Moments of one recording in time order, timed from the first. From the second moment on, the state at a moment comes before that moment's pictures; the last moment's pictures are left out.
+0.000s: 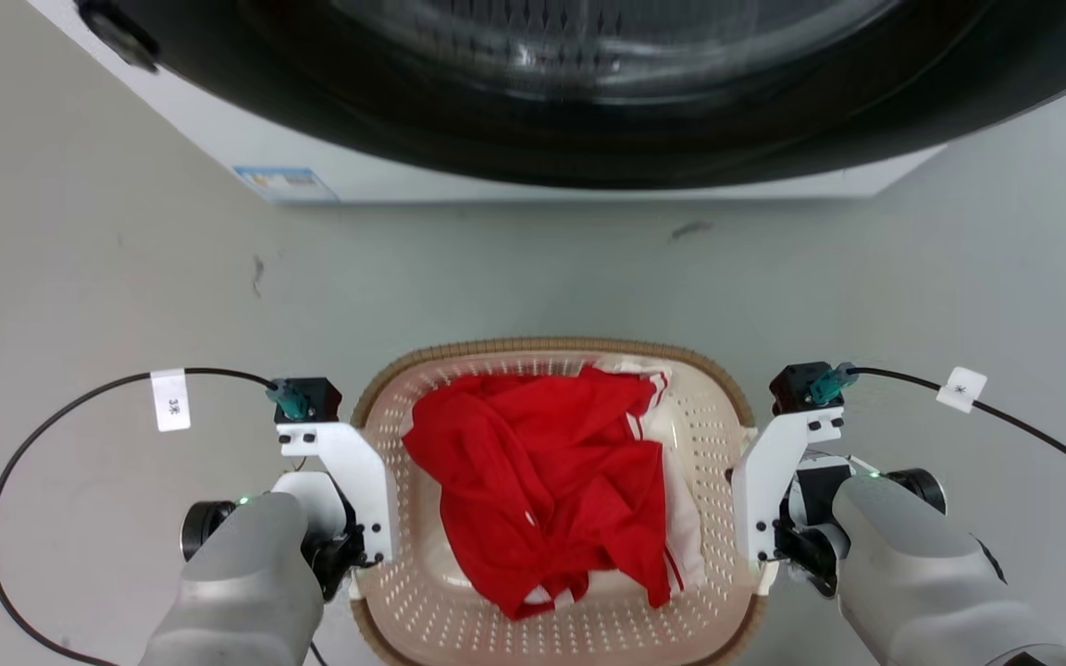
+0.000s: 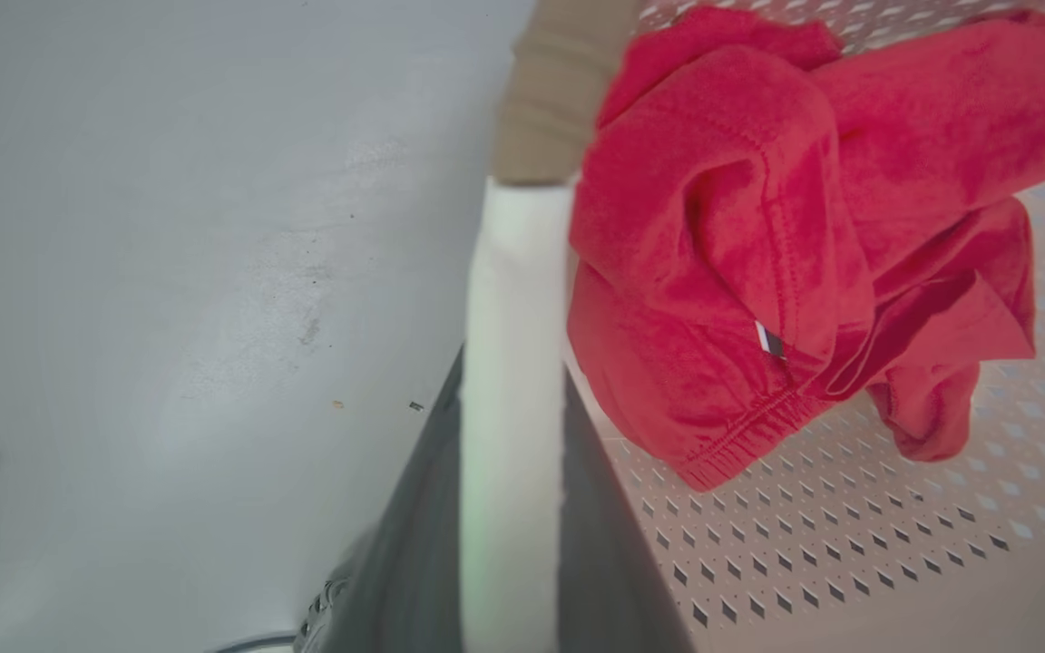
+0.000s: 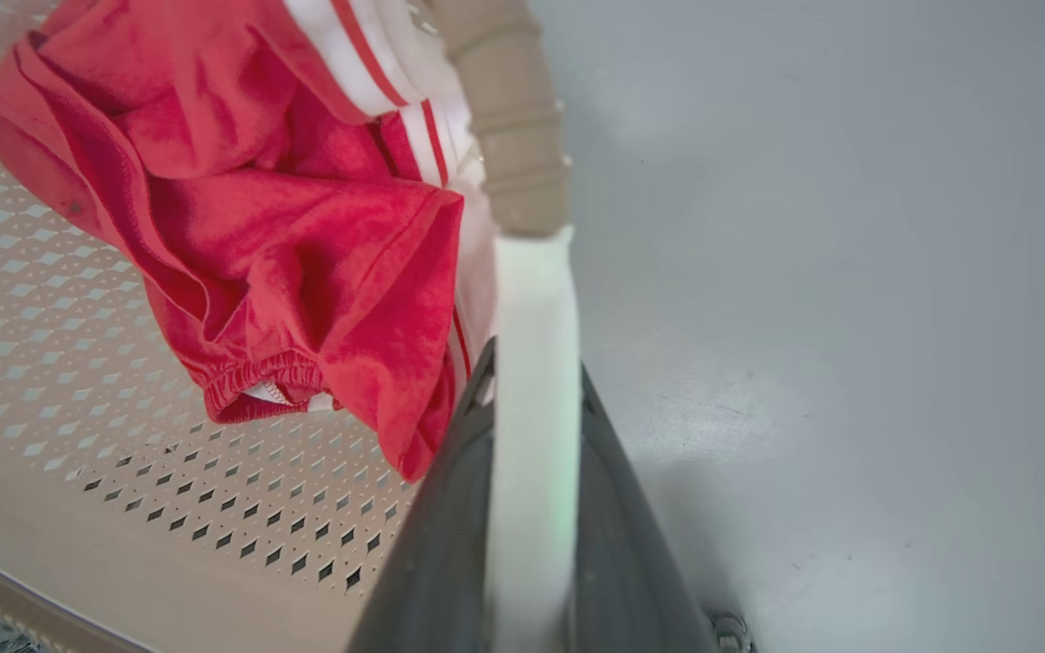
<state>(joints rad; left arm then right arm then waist) -0.75 0.12 -0.53 1.26 -0.67 -0.13 0.19 -0.78 -0.06 0.82 1.28 0.84 0.13 0.15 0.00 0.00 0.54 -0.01</state>
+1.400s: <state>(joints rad) -0.85 0.16 -0.65 1.24 -0.85 -0.13 0.62 -0.90 -0.13 0.86 1.24 1.04 0.13 0.74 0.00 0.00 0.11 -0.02</state>
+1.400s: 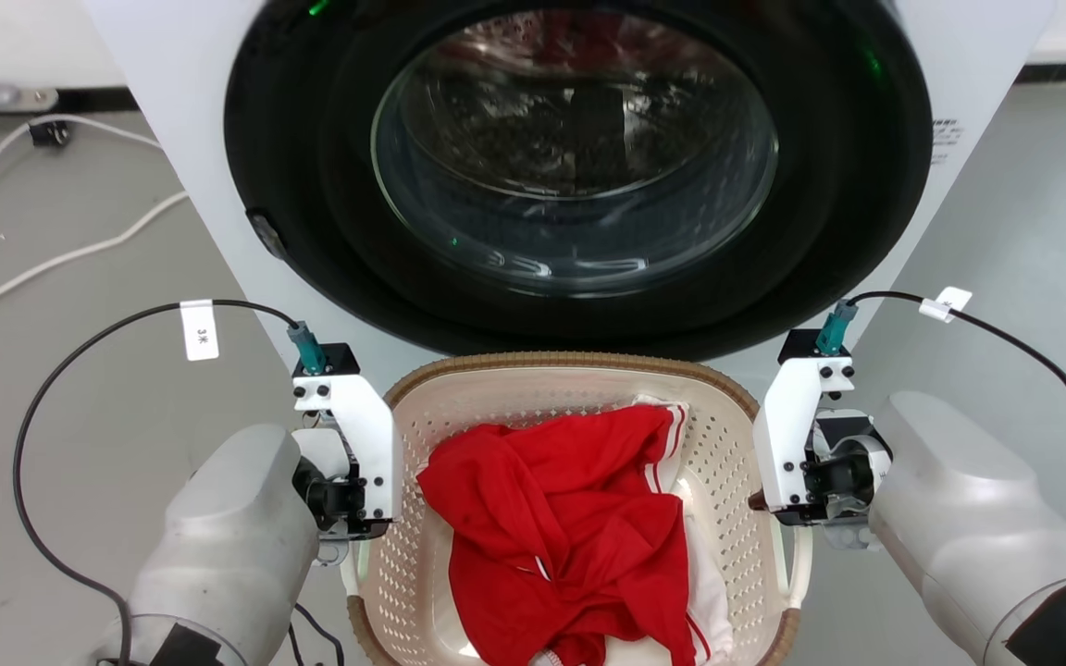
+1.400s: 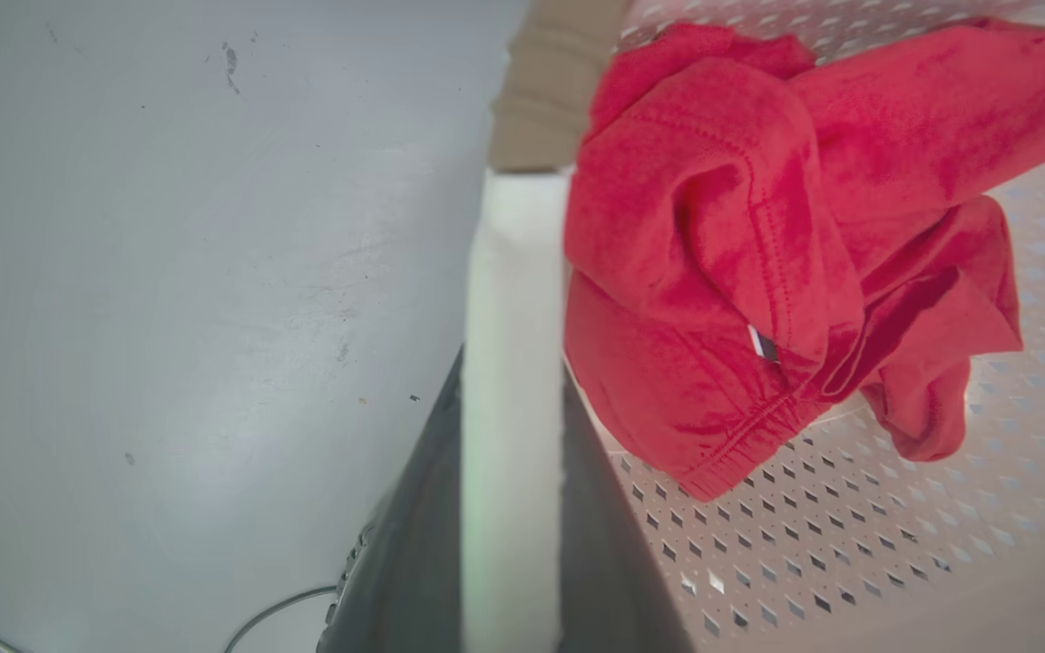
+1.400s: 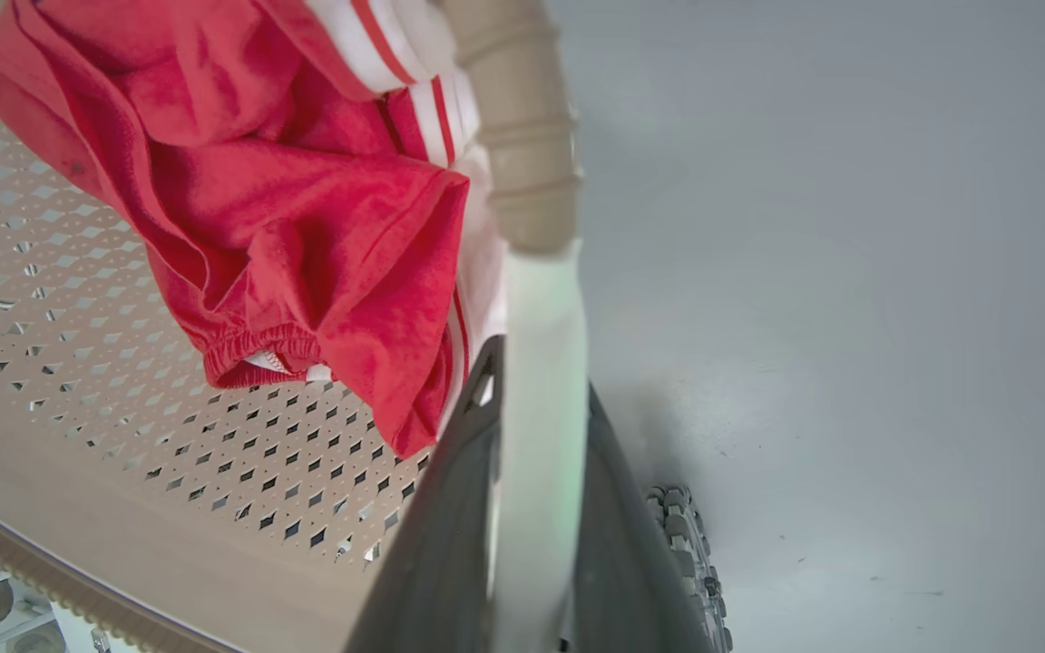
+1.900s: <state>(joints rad) -0.82 0.13 -0.67 1.25 -0.90 -0.13 0.72 -0.85 -0.14 0.88 1.25 1.06 0.13 0.76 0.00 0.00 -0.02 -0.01</state>
